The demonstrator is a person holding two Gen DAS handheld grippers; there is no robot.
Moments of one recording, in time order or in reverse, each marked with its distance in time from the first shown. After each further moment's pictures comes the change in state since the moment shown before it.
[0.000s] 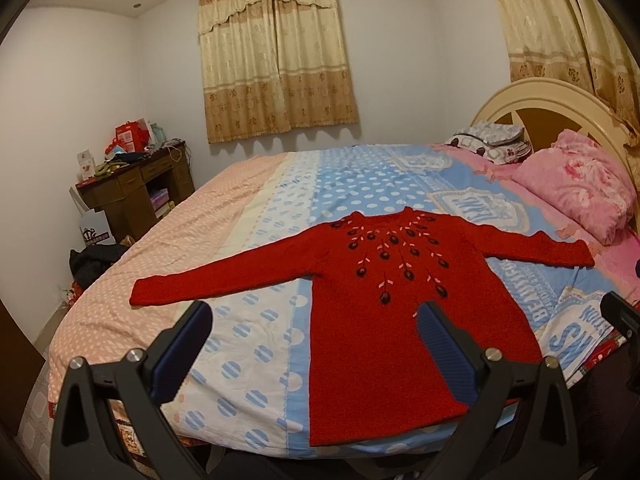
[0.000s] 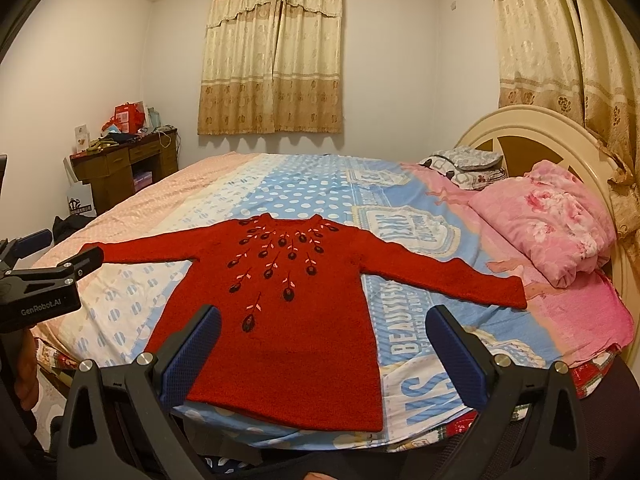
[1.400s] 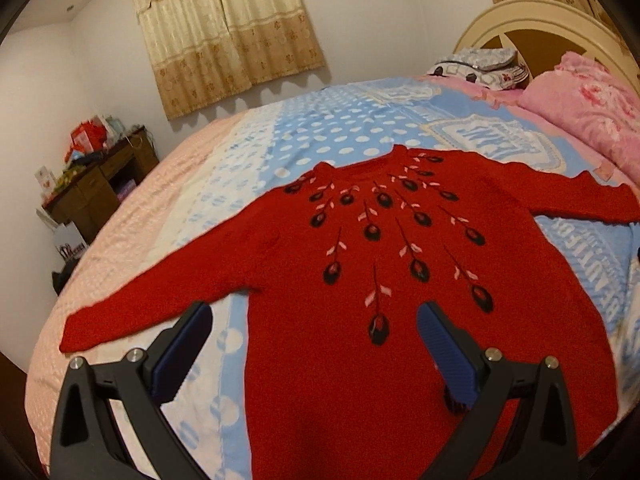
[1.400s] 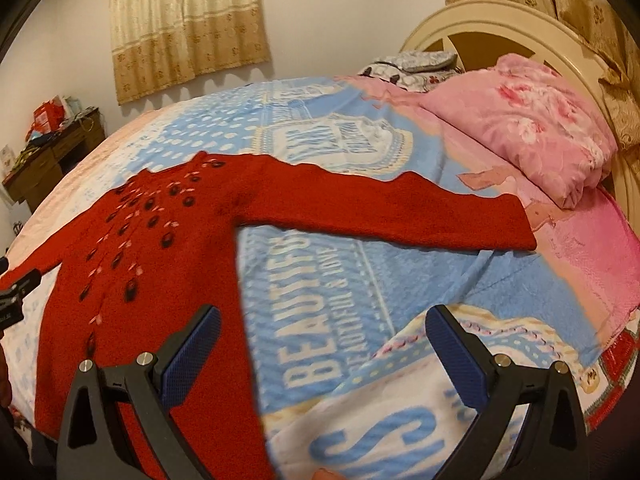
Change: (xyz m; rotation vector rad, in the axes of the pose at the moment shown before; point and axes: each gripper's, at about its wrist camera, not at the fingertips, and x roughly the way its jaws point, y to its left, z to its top) left arm 0.175 -0.075 0.020 0.177 0.183 -0.017; right arm 0.192 -0.143 -0.018 0.210 0.272 -0.133
